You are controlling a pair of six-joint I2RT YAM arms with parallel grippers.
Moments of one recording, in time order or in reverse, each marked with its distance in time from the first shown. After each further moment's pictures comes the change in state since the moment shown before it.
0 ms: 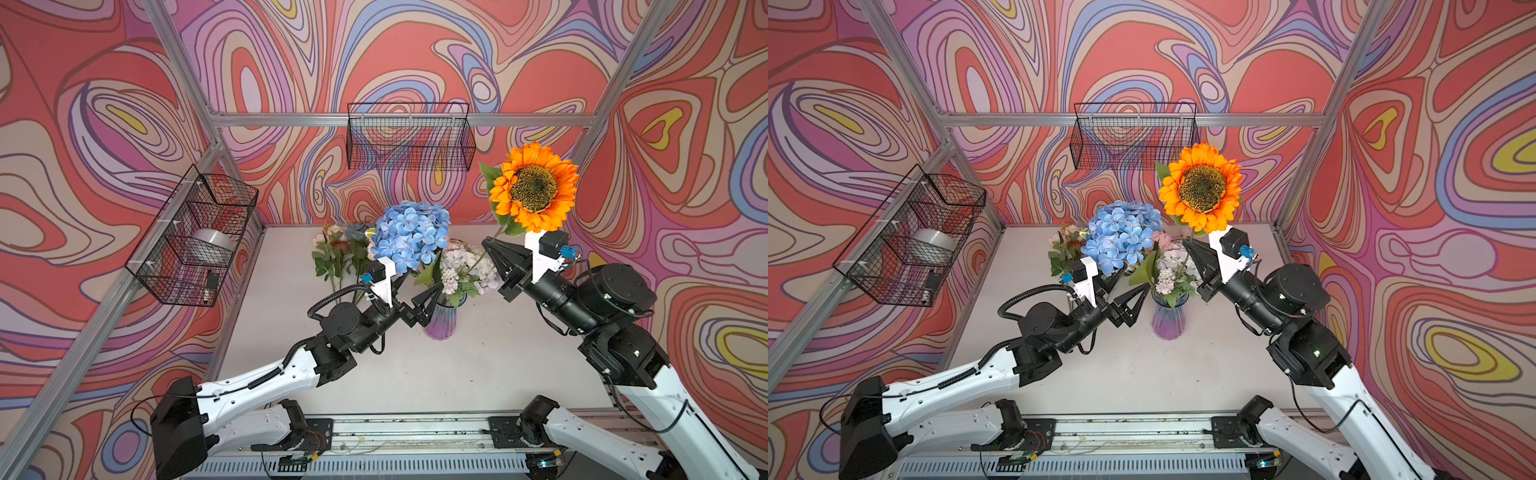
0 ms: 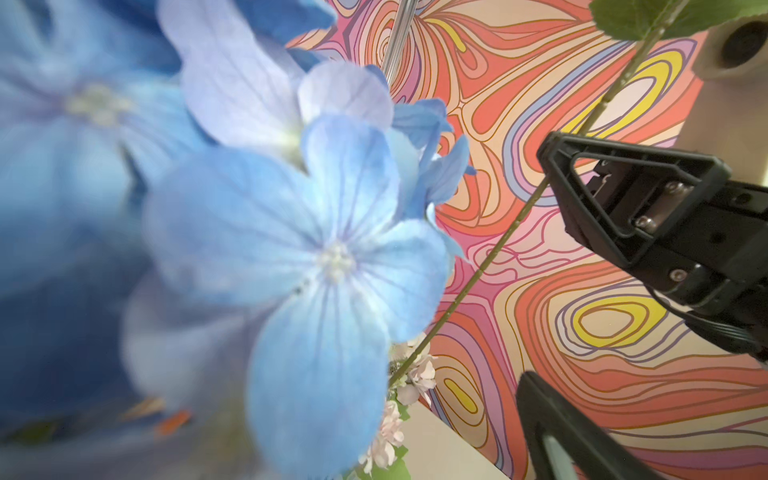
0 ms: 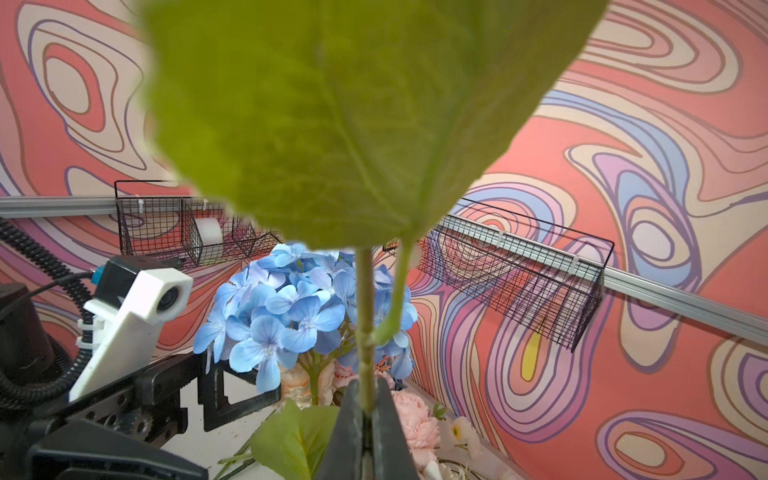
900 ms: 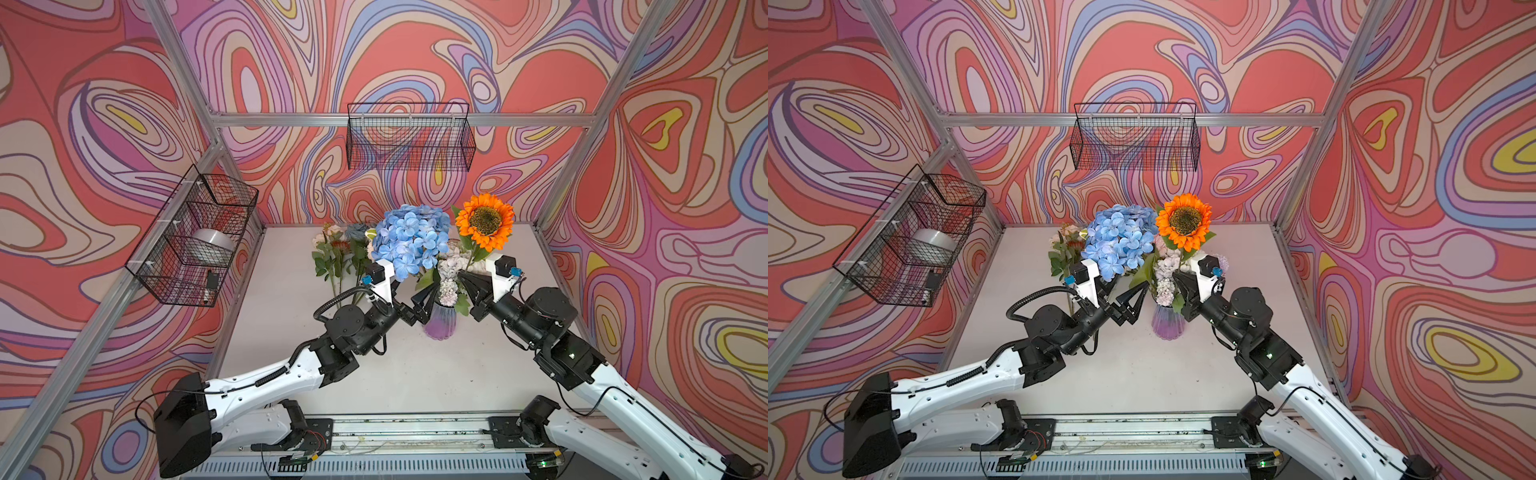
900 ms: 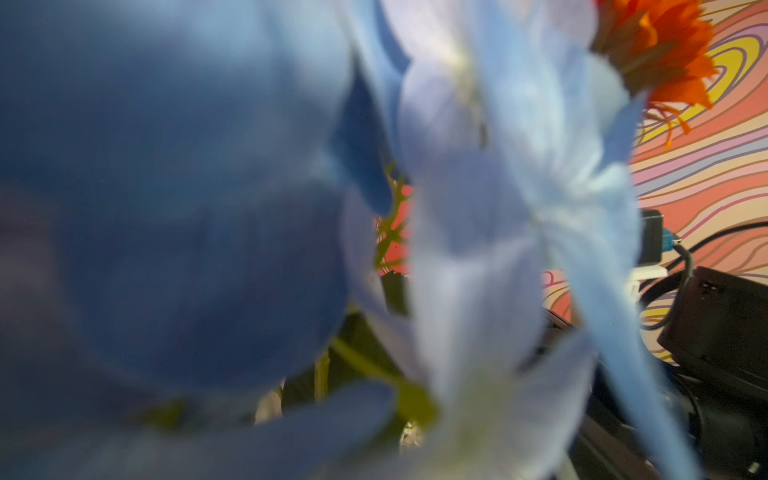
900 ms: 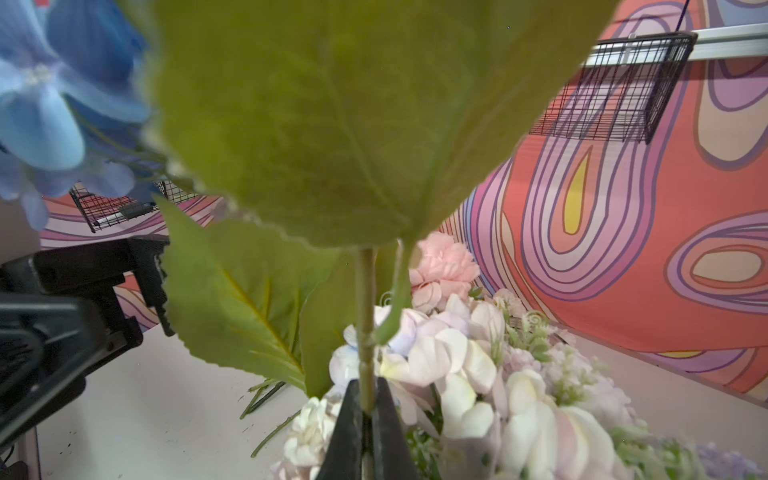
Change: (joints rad) left arm 0.000 0.022 -0.042 0.038 -0.100 -0.007; right arm 0.000 -0.069 -0.485 0.237 0.075 0.238
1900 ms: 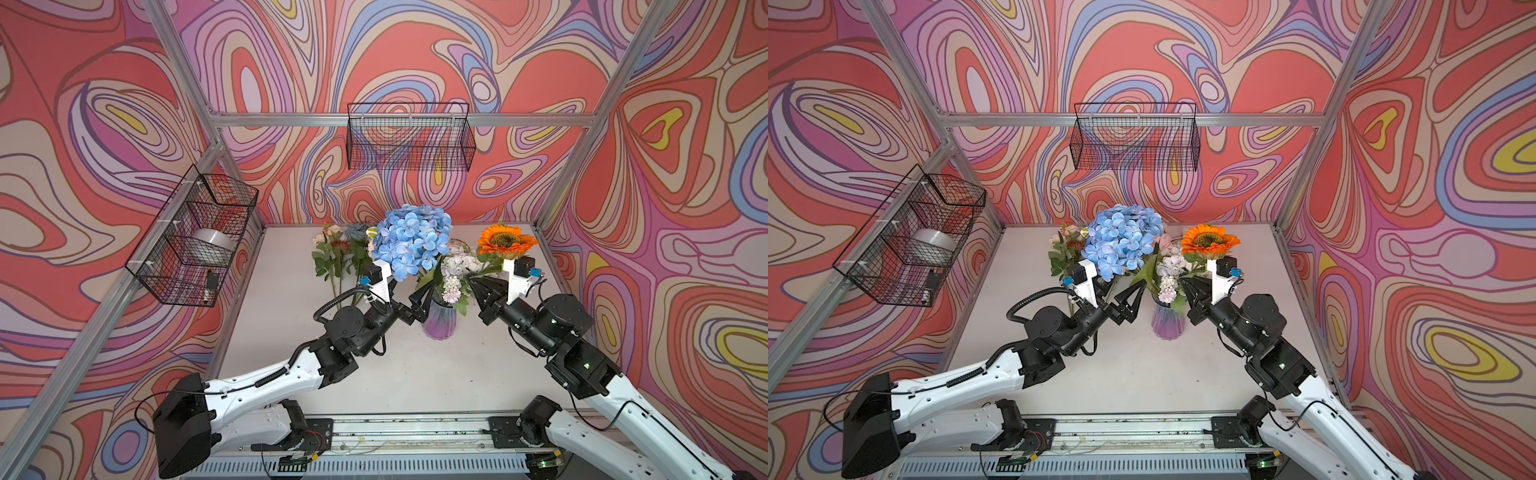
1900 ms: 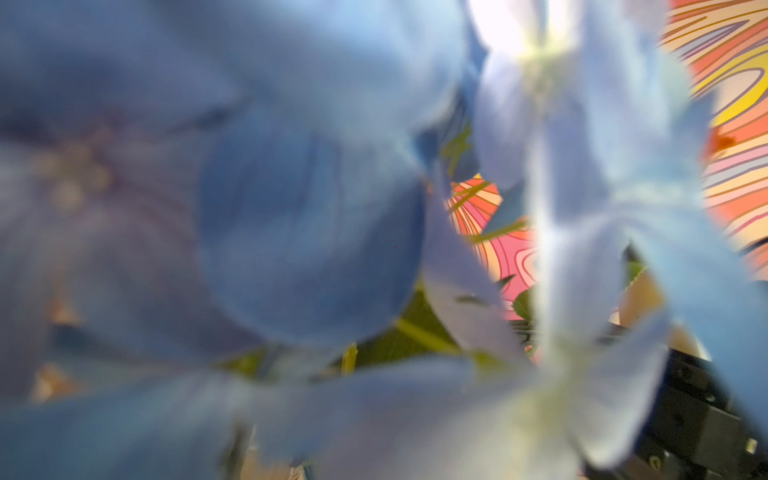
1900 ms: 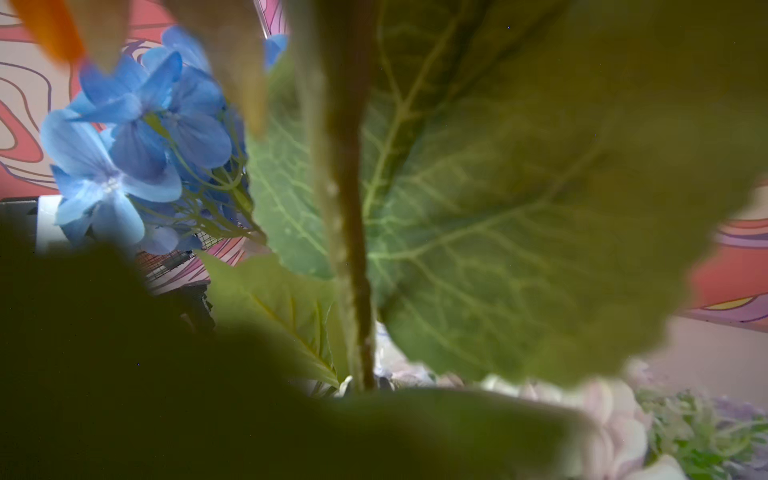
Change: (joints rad) left arm 0.000 -0.007 -0.013 0.000 -0.049 -0.006; right arm 0.000 -0.073 0.027 -0.079 -0.007 0.195
